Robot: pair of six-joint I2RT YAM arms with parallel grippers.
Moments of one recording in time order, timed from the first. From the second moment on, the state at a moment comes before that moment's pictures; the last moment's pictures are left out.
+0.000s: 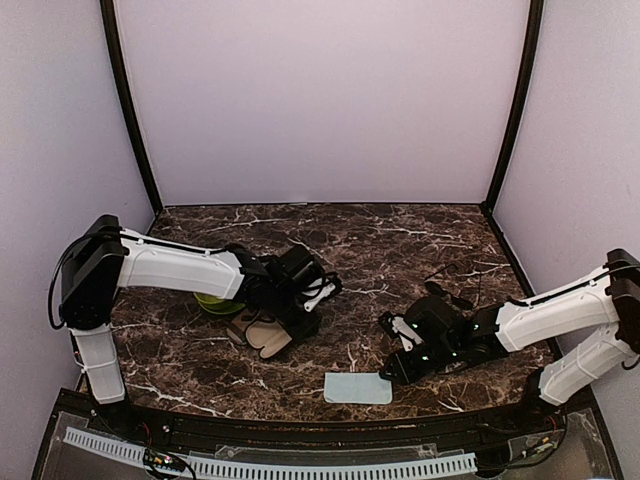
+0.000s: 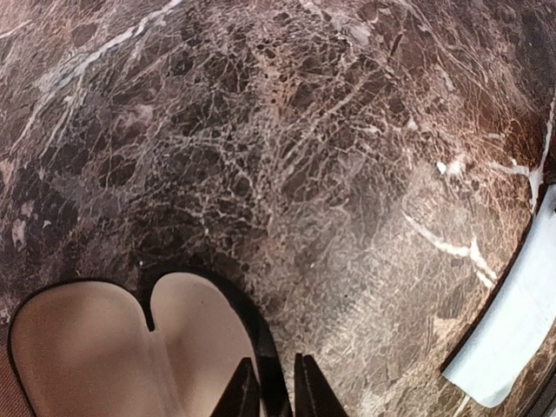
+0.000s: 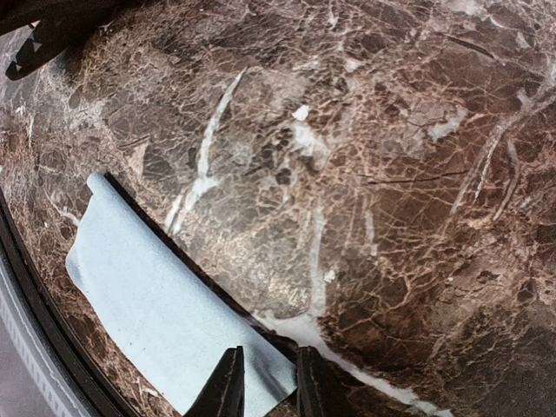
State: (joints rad) left arm -0.98 1.89 1.26 -0.49 0.02 -0.08; right arm 1.03 1.38 0.51 -0.11 -0.13 0.55
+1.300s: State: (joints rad) left arm -1.08 1.85 1.24 -0.49 0.06 0.25; right arm 1.03 1.38 0.51 -0.12 -0.13 0.55
